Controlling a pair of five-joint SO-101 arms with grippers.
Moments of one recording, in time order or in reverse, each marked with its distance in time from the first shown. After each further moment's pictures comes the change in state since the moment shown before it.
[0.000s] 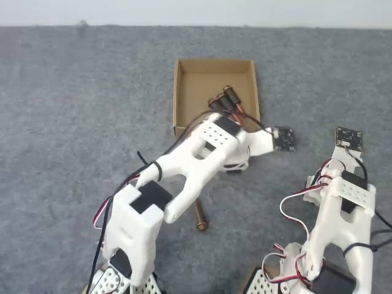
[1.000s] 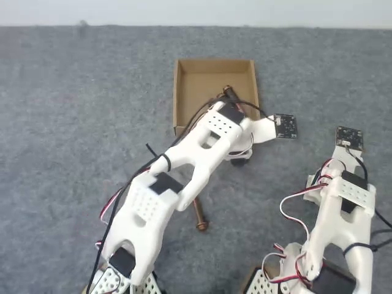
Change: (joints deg) left arm -1.1 17.0 -23.5 7.4 -1.5; right arm 0.0 0.0 0.0 -1.0 0.0
